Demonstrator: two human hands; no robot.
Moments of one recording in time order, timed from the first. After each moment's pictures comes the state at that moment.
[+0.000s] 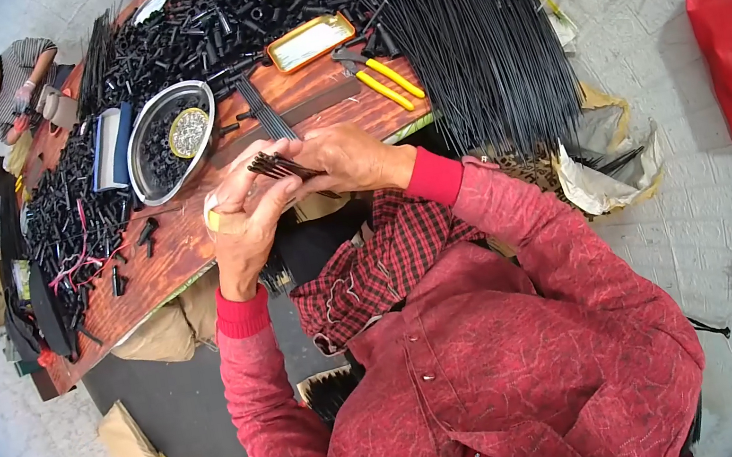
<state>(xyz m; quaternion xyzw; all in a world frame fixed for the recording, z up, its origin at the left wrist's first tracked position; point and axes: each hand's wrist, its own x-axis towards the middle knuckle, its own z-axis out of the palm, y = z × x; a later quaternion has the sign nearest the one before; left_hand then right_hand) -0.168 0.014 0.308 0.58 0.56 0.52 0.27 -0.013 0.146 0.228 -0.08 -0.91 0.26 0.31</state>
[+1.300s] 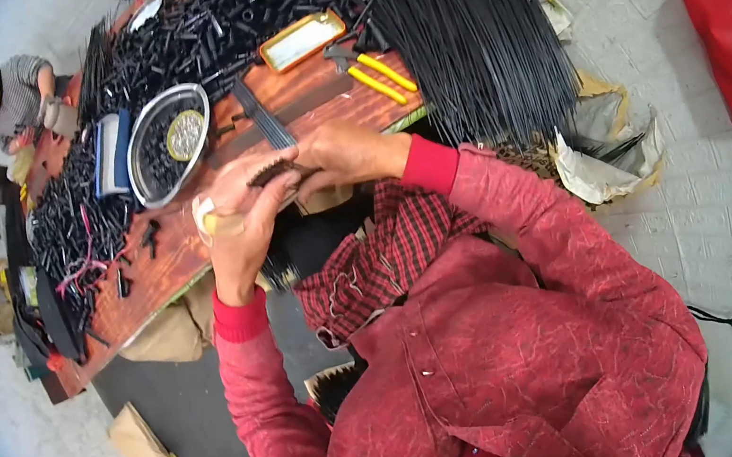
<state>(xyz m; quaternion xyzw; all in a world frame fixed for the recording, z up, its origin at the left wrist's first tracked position) -0.163 0.023 0.340 0.67 0.57 0.46 0.17 -0.017 0.171 0.224 -0.02 -0.92 0.31 0.24</state>
